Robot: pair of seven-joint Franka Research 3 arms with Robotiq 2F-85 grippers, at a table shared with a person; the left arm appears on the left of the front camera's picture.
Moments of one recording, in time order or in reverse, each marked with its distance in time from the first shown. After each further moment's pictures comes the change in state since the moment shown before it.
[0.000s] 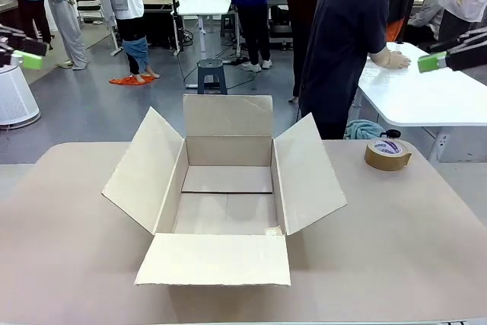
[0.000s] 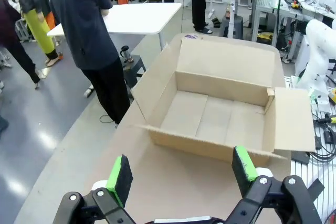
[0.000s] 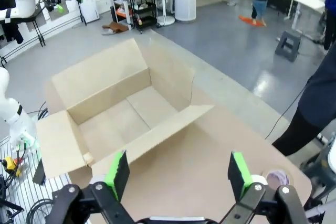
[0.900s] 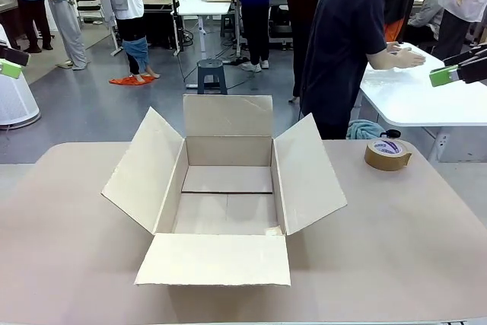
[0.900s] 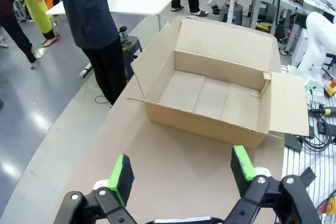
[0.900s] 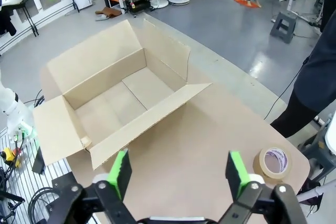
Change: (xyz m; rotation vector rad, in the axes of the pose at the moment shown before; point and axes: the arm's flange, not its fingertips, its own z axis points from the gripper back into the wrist) left arm -0.010 0.004 0.021 -0.004 0.076 0.048; right arm -0.007 0.003 0.012 -0.030 0.079 -0.014
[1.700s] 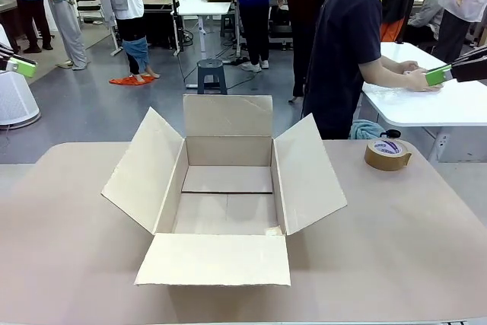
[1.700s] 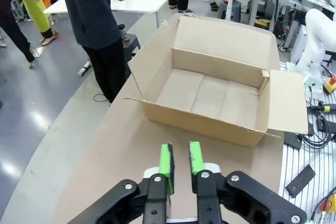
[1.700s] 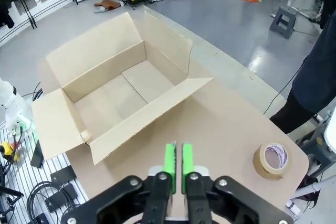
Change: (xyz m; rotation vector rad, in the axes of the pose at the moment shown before) left arm 0.004 -0.003 -0.003 -0.007 0.015 -0.009; right arm 0.003 0.009 -0.002 -0.008 0.042 0.017
